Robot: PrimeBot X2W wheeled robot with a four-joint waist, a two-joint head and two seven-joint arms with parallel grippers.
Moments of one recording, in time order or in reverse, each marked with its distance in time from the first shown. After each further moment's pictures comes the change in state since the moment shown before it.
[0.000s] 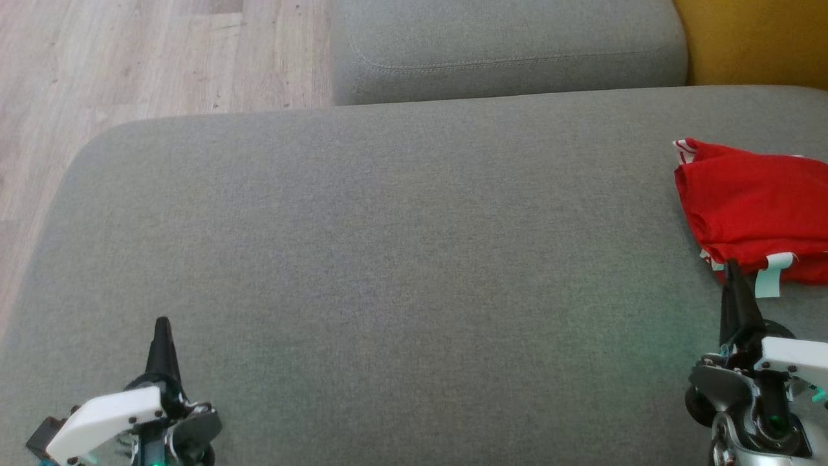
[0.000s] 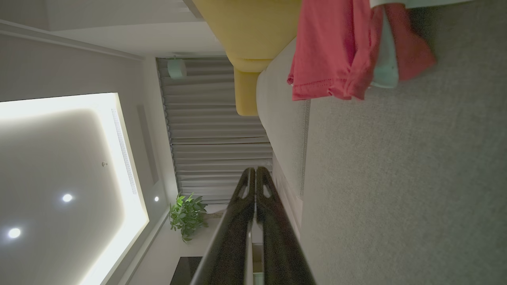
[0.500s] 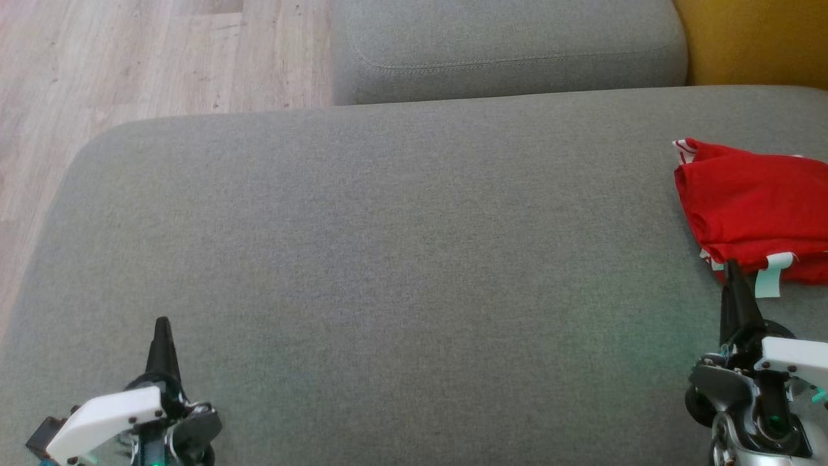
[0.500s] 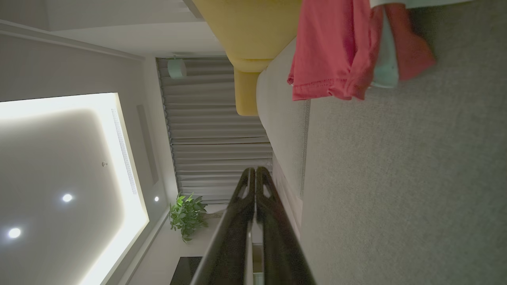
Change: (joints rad) left arm 0.000 0.000 0.000 0.000 0.000 0.000 0.000; right arm 0.000 0.000 0.000 0.000 0.000 0.000 0.000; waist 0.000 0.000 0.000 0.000
